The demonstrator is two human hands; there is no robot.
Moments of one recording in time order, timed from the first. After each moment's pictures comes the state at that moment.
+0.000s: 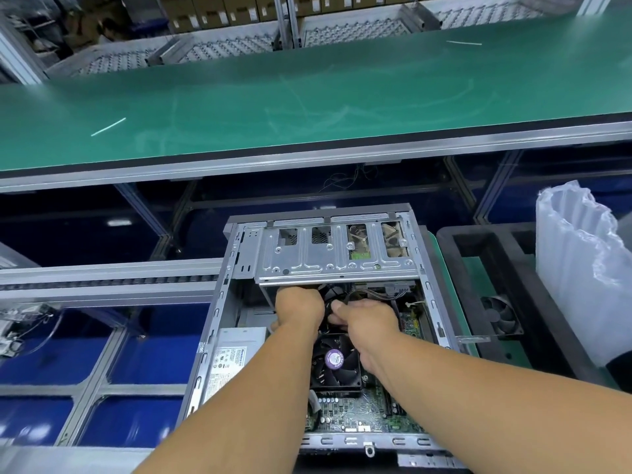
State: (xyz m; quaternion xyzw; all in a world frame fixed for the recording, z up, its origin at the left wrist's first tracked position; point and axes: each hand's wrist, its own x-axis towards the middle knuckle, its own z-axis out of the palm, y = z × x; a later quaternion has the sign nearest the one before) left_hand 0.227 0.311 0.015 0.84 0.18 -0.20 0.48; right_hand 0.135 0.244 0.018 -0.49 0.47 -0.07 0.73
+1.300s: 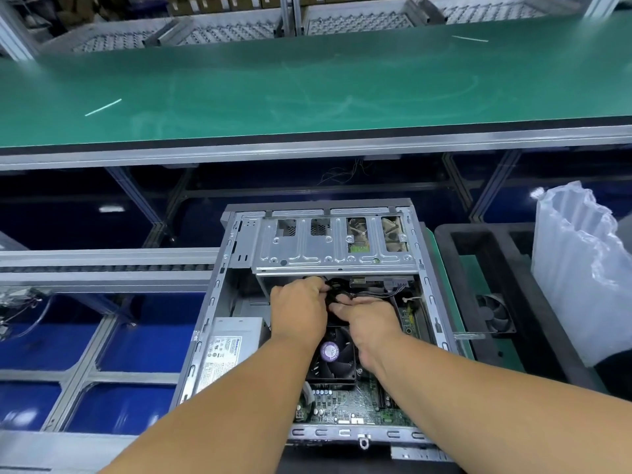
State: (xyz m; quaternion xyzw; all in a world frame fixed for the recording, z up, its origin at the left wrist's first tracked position) left_hand 0.205 0.333 0.014 0.95 -0.22 -0.01 0.22; right_hand 0.131 0.240 0.010 -0.46 0.46 -0.10 0.76
